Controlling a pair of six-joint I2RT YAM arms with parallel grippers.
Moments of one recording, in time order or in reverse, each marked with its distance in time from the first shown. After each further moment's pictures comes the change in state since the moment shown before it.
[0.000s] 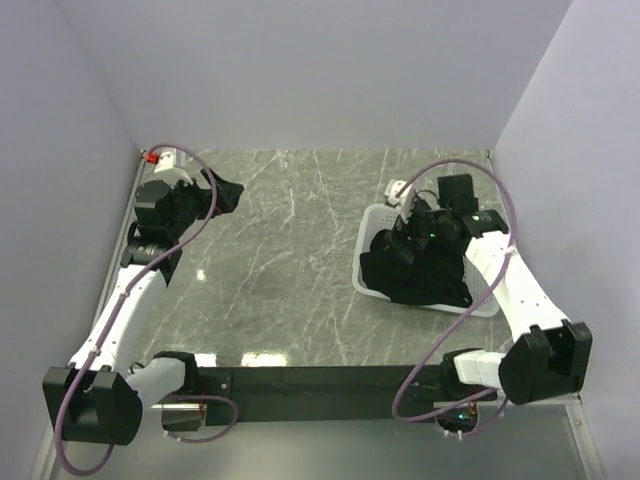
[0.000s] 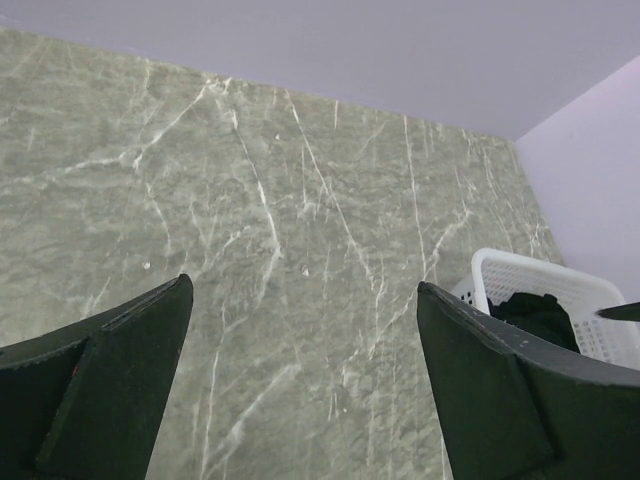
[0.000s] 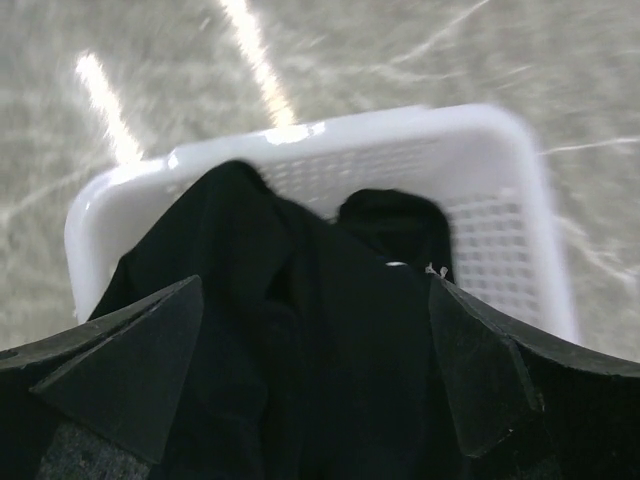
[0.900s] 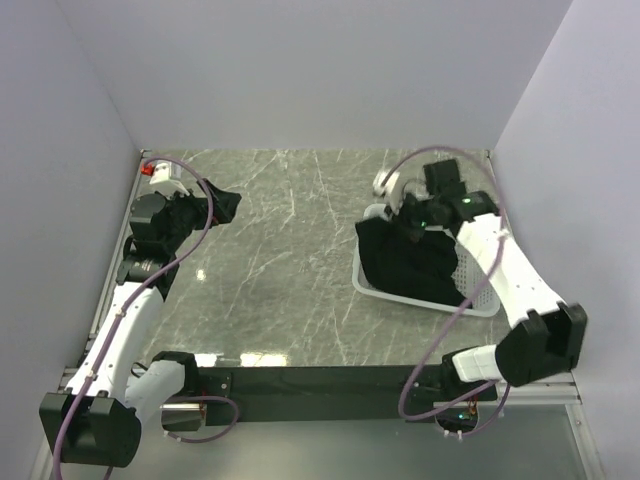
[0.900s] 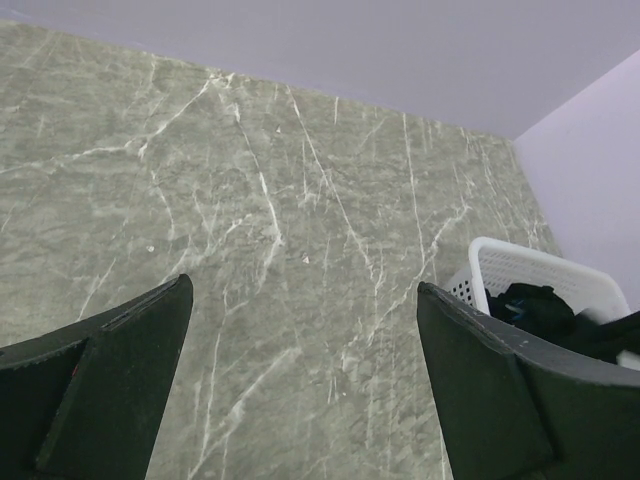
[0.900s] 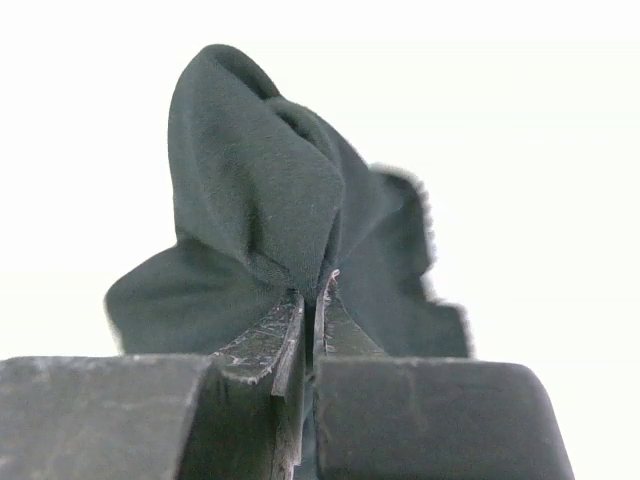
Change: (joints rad) left arm 0.000 -0.118 -0.076 -0.031 -0.012 -0.001; right arm 0.088 0.138 0.095 -0.150 0.187 -0.029
